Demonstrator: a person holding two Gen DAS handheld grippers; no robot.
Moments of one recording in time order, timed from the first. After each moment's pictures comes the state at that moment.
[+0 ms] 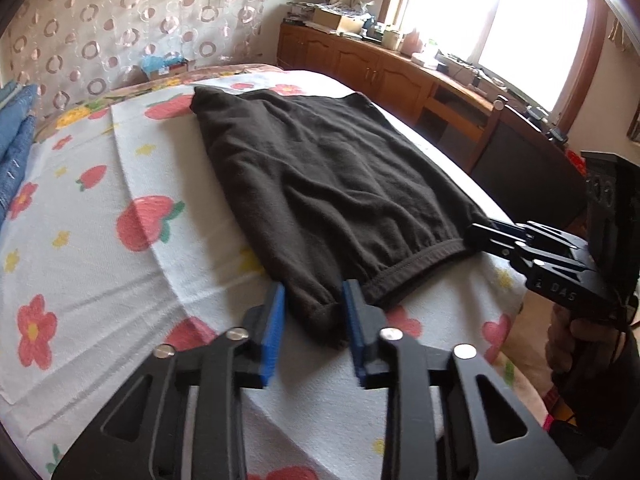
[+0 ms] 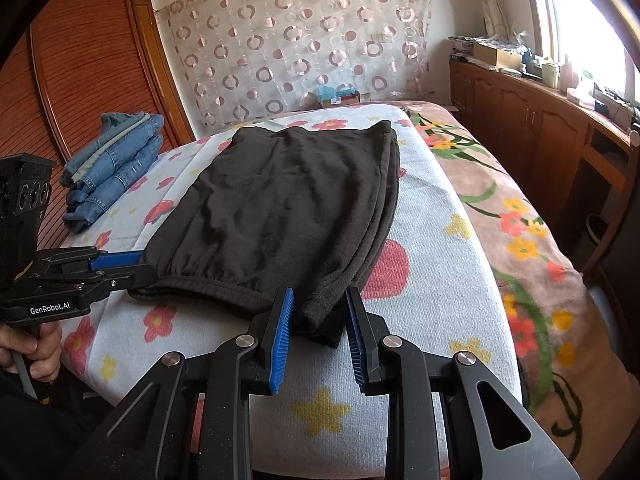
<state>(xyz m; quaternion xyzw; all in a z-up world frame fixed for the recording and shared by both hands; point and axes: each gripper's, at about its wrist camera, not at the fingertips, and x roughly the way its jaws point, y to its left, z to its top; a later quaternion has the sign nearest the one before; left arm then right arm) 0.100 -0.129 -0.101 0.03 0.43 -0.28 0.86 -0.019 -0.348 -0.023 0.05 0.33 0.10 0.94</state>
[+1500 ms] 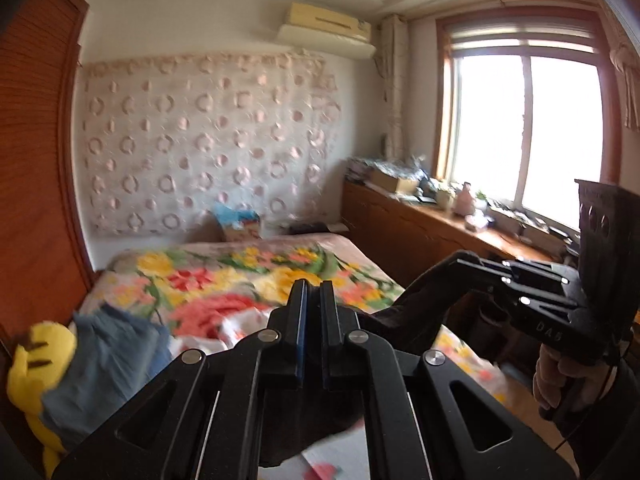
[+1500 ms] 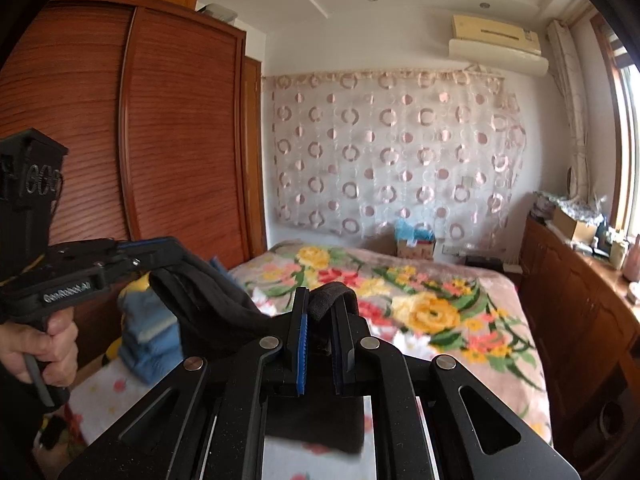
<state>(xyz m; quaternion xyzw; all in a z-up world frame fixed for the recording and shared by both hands) 0.188 -0.025 0.147 0.00 0.17 -0.17 0.97 0.112 -0.275 0.201 -0.05 0.13 0.21 0.97</state>
